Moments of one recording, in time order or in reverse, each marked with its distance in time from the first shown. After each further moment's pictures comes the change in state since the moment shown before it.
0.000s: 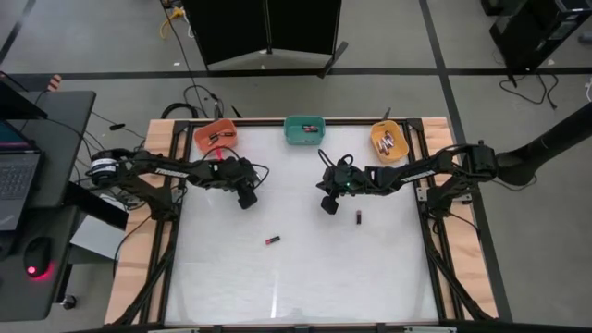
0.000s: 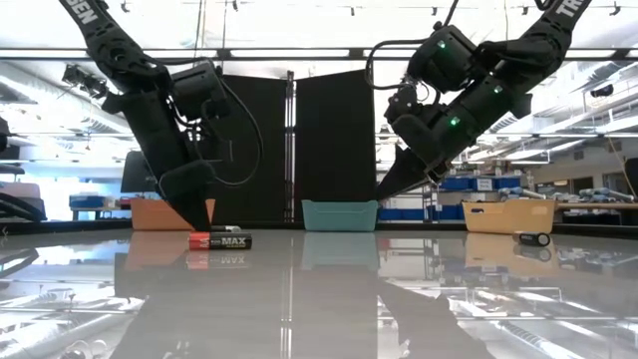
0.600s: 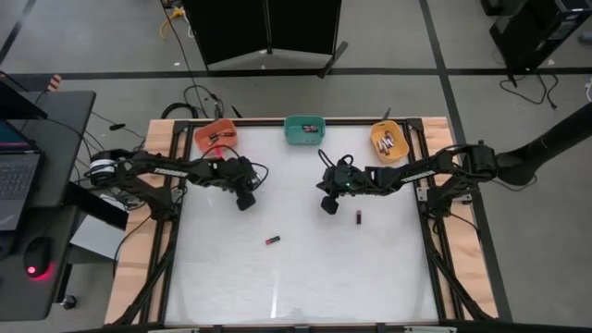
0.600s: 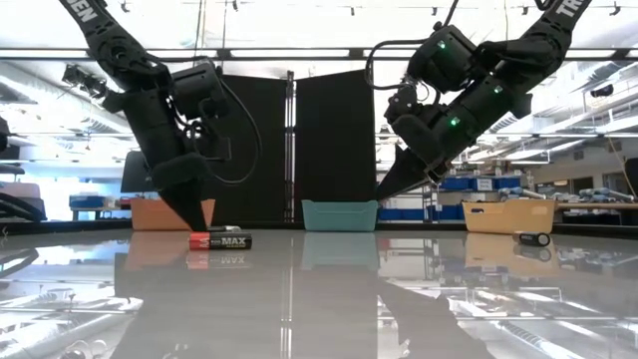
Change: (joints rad) left arm -0.001 -0.015 0.001 -0.050 0.117 0.030; right arm 0.002 0.000 0.000 0.000 0.000 -0.001
